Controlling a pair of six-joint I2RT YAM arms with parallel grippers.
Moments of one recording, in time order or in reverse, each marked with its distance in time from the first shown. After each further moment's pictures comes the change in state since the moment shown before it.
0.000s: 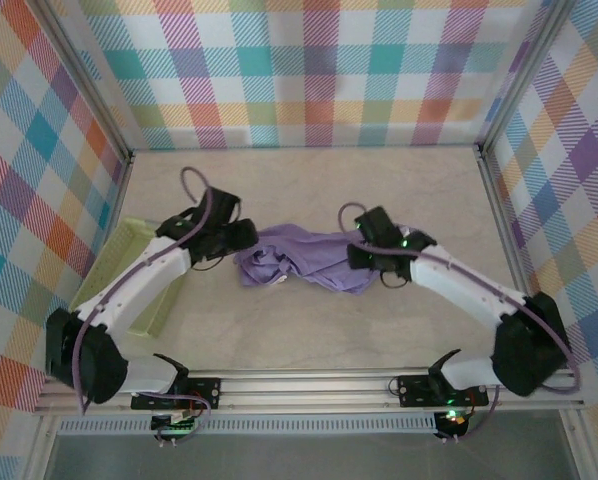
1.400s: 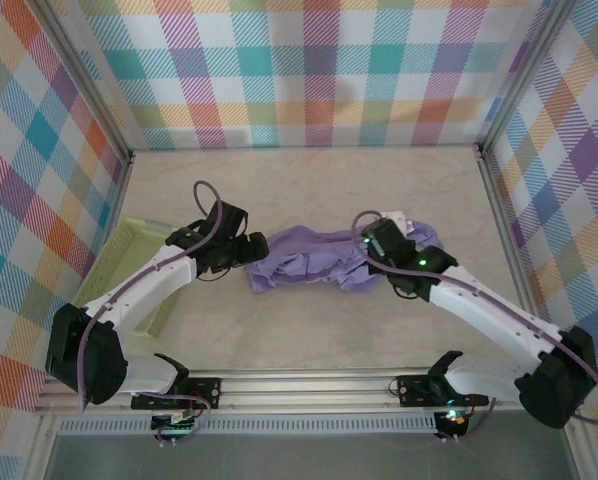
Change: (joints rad) left arm -0.066 0.024 -0.104 0.090 0.058 -0.008; right arm -0.018 -0.198 -0.005 -0.116 0.259 0.069
